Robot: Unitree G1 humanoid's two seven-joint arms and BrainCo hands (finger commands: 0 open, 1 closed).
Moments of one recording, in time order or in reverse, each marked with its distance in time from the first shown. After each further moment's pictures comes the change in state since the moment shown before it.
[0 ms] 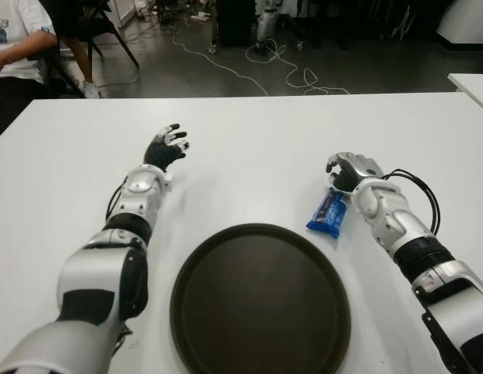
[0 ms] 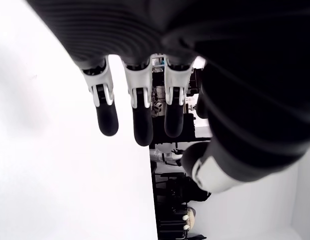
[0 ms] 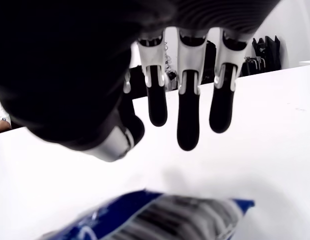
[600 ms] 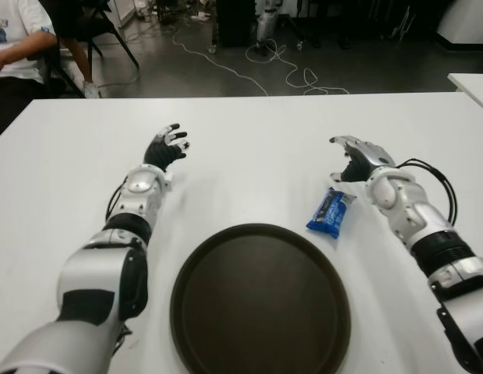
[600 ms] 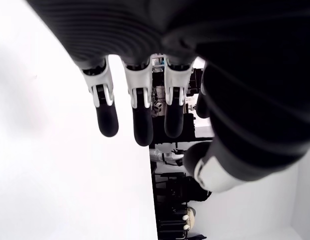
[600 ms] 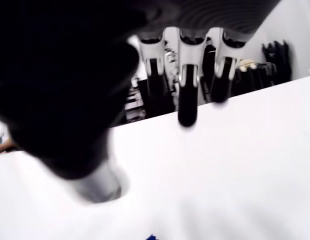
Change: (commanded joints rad) left arm -0.001 0.000 -0.002 0.000 0.000 0.004 0.001; right arm 0.022 -0.099 -0.025 -0.090 0.033 -0.142 0.091
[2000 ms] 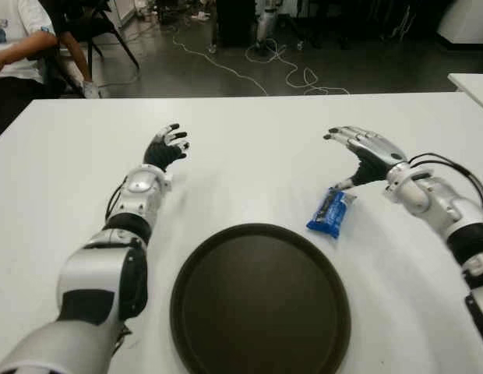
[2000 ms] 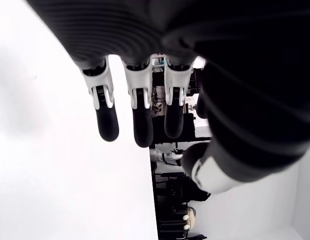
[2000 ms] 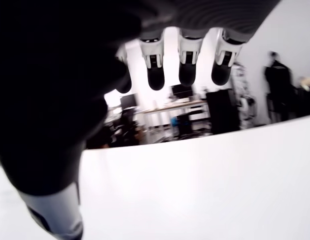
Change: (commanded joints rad) left arm 0.001 0.003 0.000 0.000 0.000 0.000 0.001; right arm -0.103 -0.141 0.090 0.242 -0.121 -0.539 -0.188
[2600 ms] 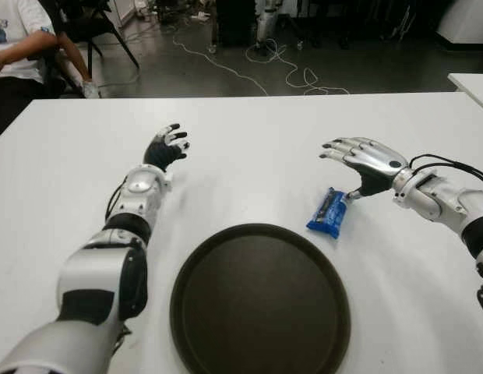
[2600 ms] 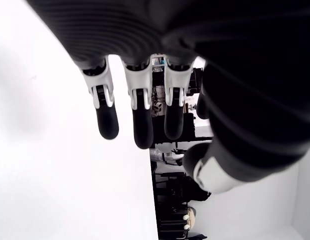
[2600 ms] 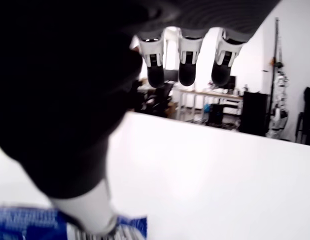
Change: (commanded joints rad) left arm 0.002 0.002 -0.006 0.001 0.007 -0.003 -0.003; right arm -0.072 -0.026 0.149 0.113 -0.176 -0.110 -0.178
